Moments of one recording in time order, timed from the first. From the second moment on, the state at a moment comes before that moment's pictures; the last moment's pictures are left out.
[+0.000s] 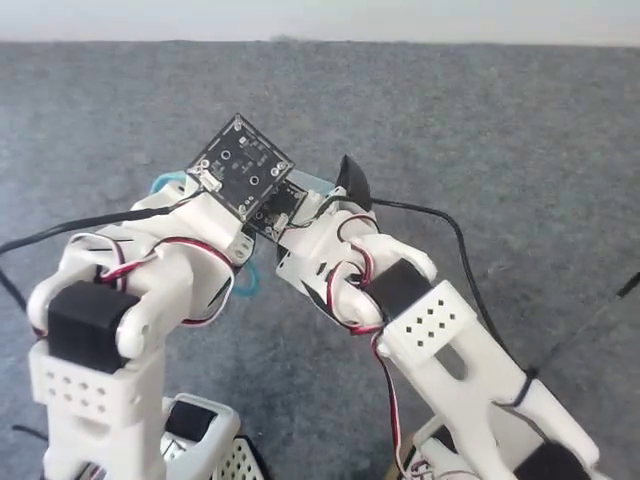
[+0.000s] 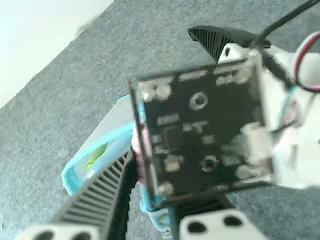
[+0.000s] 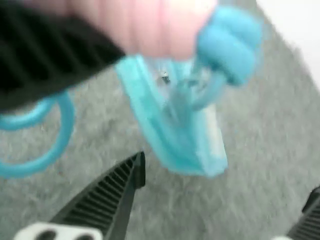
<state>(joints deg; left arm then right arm) 10.0 -42.2 3.7 98.9 -20.4 -43.5 -30.8 32.8 49.5 23.1</state>
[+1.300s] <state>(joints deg) 7.9 -42.7 3.6 98.9 -20.4 -43.5 -30.2 26.6 45.8 31.9</state>
